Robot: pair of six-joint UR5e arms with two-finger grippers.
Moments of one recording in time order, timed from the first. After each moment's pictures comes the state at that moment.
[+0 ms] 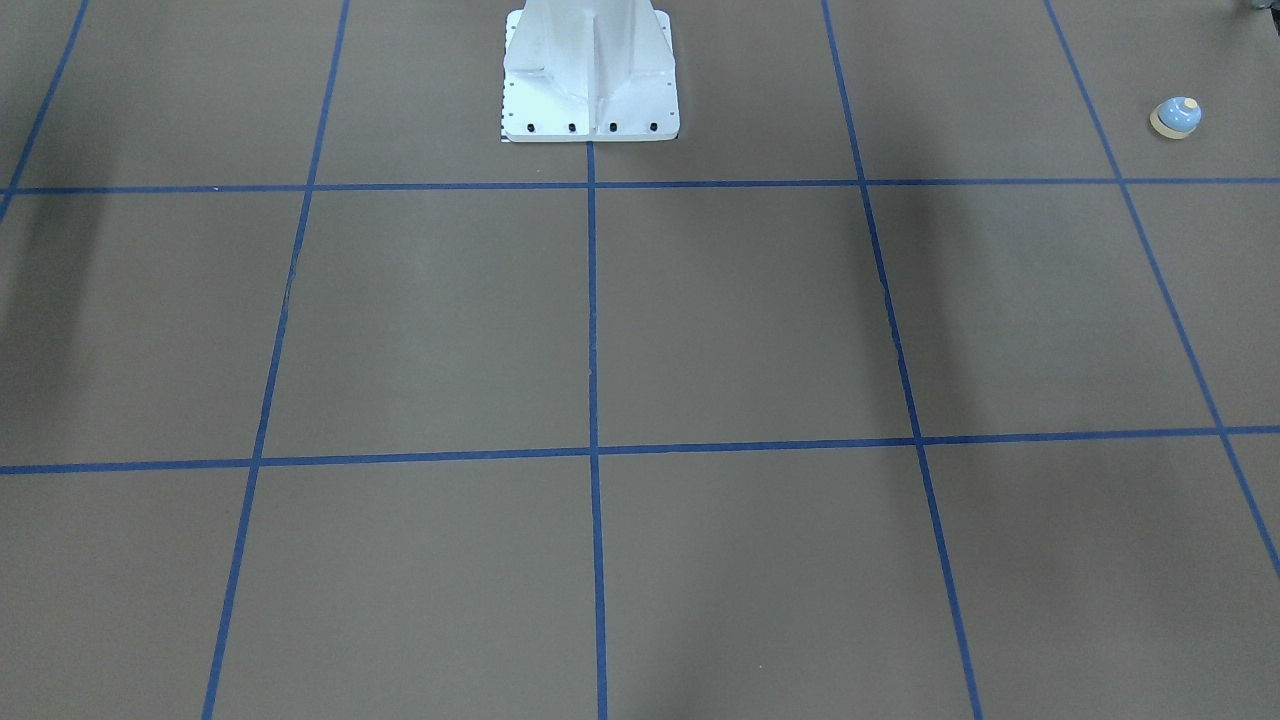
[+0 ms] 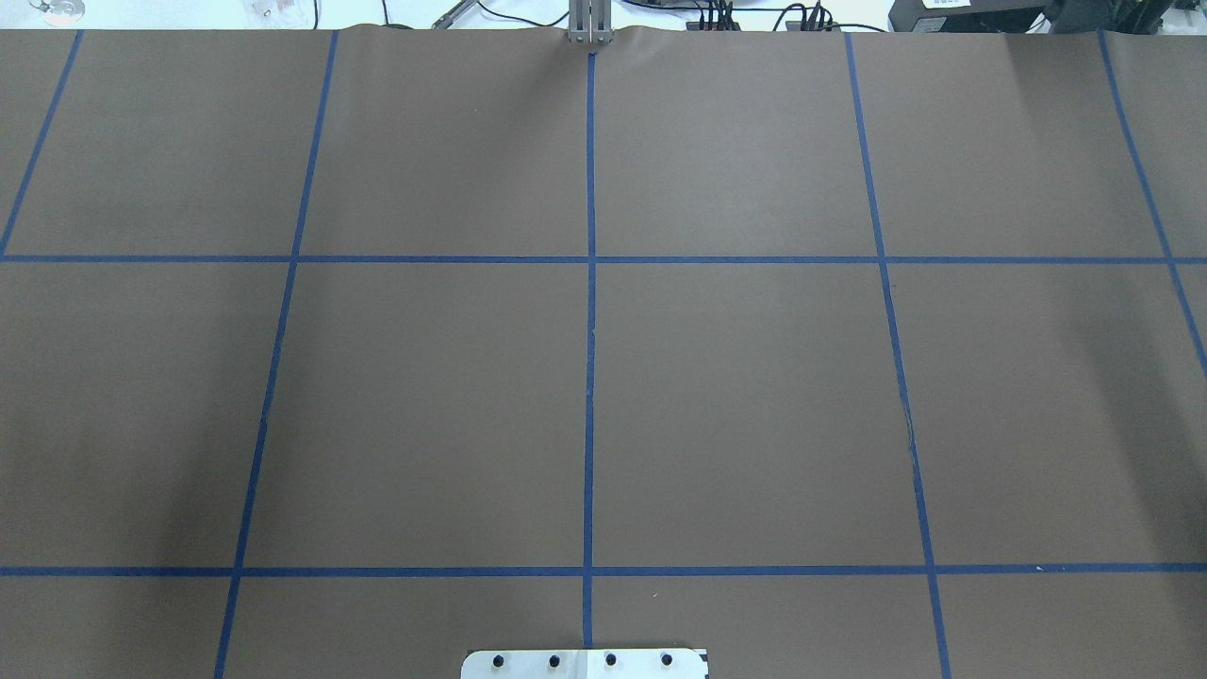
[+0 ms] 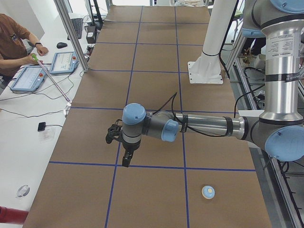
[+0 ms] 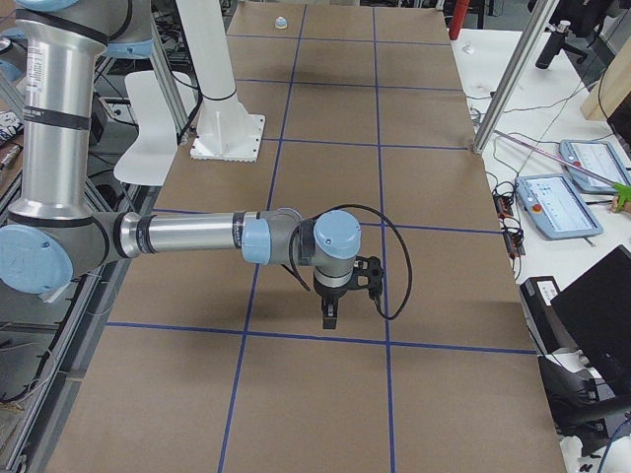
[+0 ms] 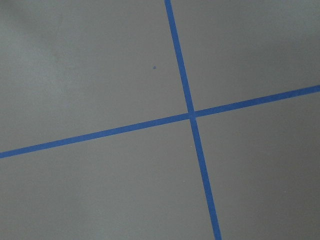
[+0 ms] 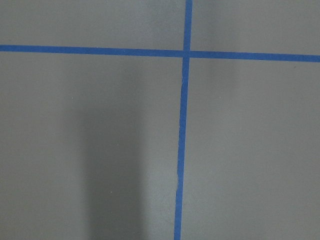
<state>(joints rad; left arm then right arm) -1.52 -1.48 -1.71 -1.76 -2.22 0.01 1.55 -1.72 1.81 -1.66 2.37 -0.02</state>
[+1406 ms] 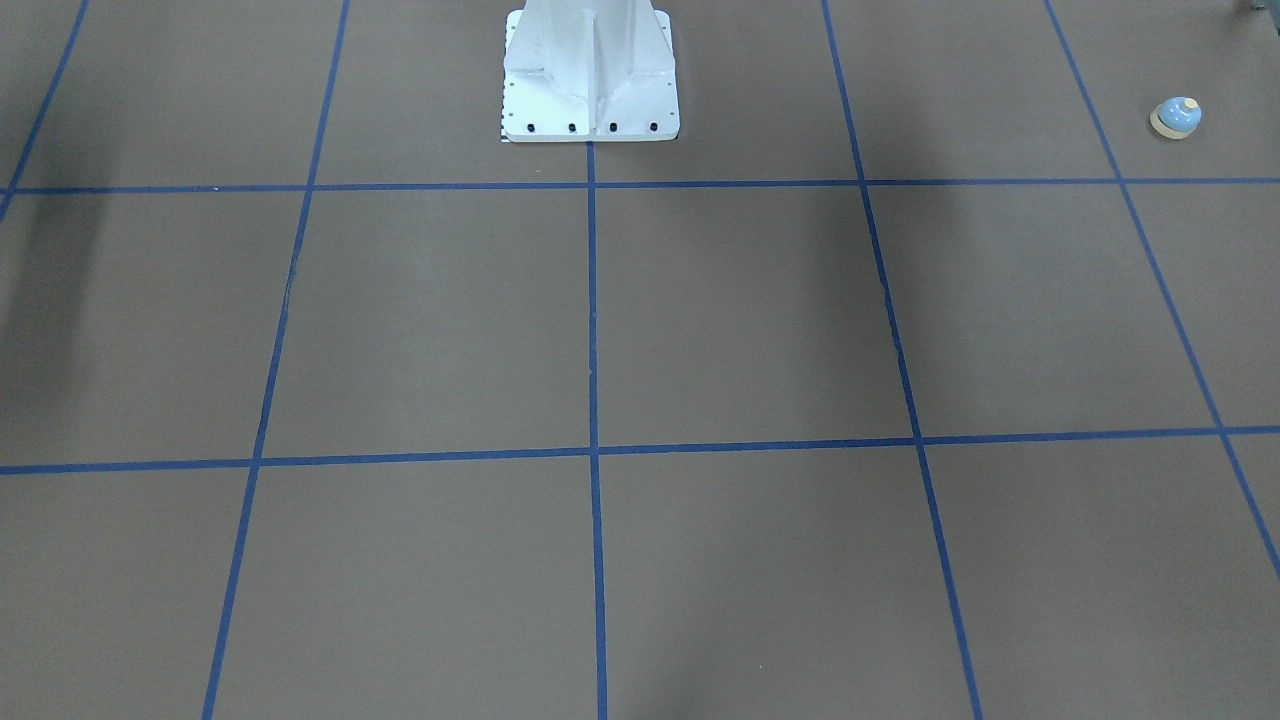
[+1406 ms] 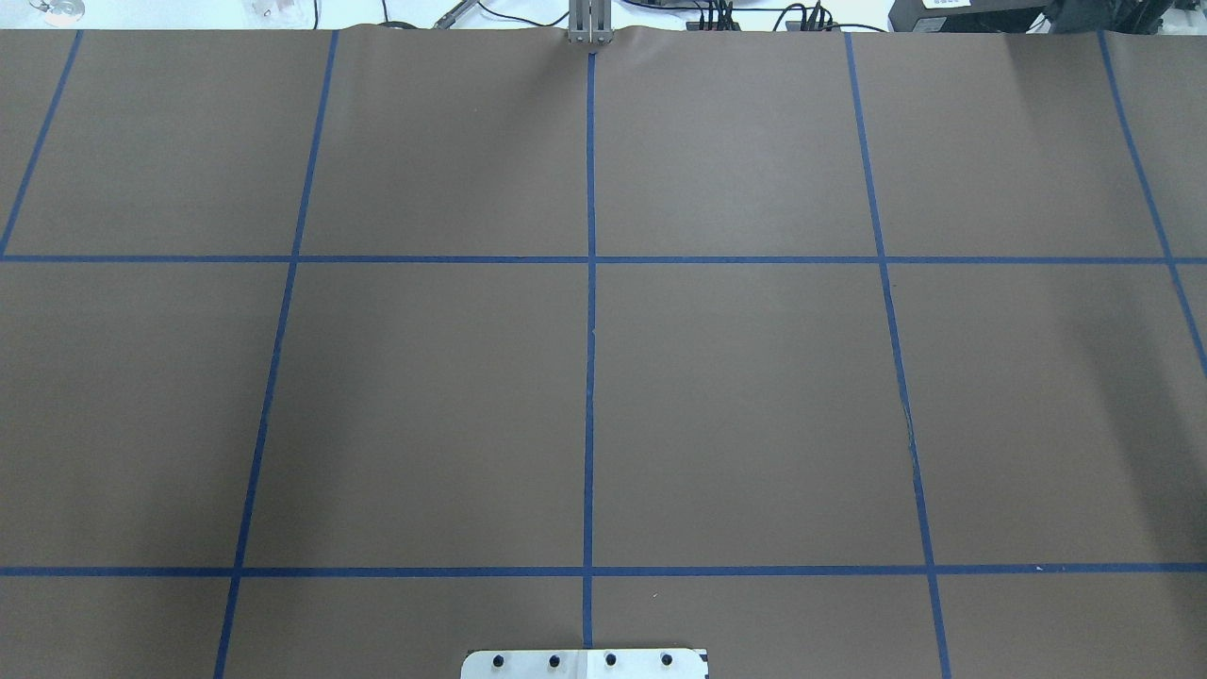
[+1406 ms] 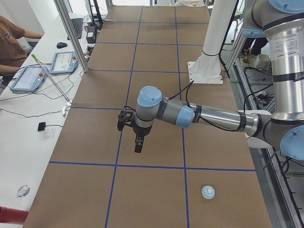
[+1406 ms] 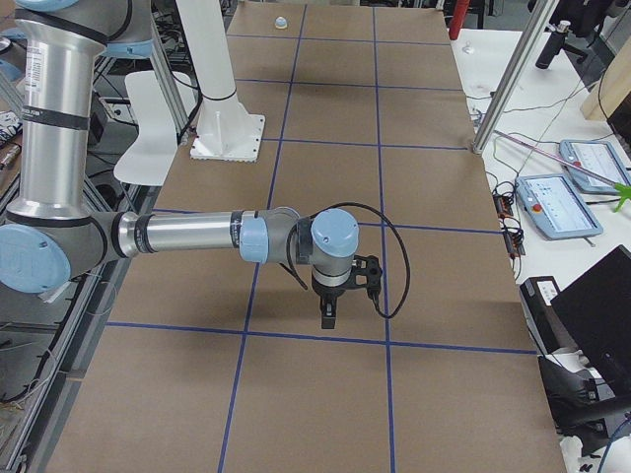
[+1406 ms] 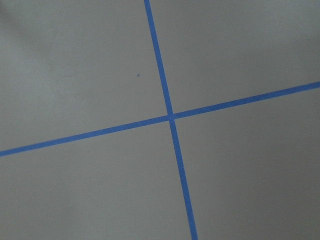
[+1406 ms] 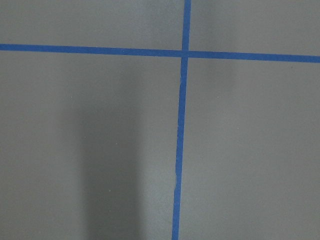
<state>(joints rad) -1.50 -1.35 -1.97 -1.72 -2.23 -0.30 1.55 -1.74 1.82 -1.66 2.36 -0.02</state>
